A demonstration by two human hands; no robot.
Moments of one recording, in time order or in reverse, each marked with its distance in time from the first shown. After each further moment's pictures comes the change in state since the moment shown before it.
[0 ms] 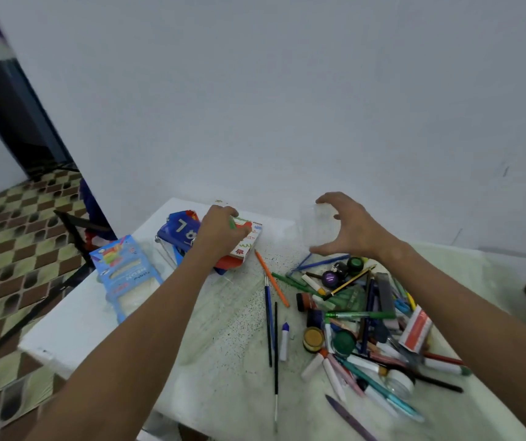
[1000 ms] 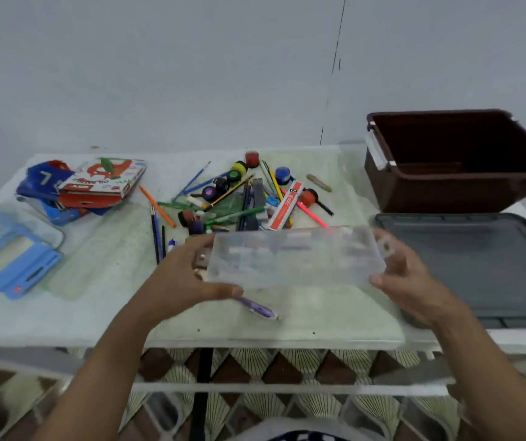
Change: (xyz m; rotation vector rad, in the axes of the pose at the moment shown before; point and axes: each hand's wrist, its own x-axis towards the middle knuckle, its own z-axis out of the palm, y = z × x) left_hand -0.251 0.108 0.042 -0.462 -0.627 0.104; right_hand -0.373 0.005 -0.068 1.122 0.224 0.462
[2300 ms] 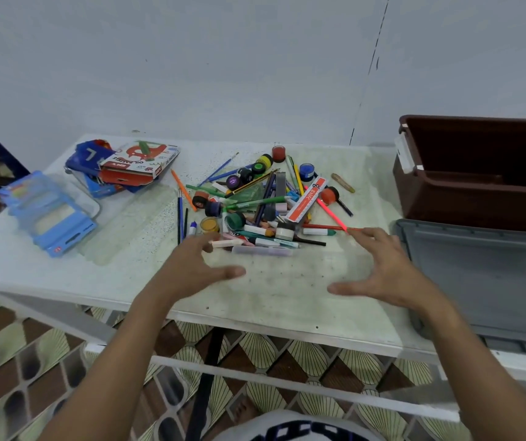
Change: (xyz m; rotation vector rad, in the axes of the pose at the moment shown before) left_hand 0.004 -0.031 0.013 0.348 0.181 -0.192; right_hand 0.028 -0.009 0.015 -1.165 -0.019 0.164
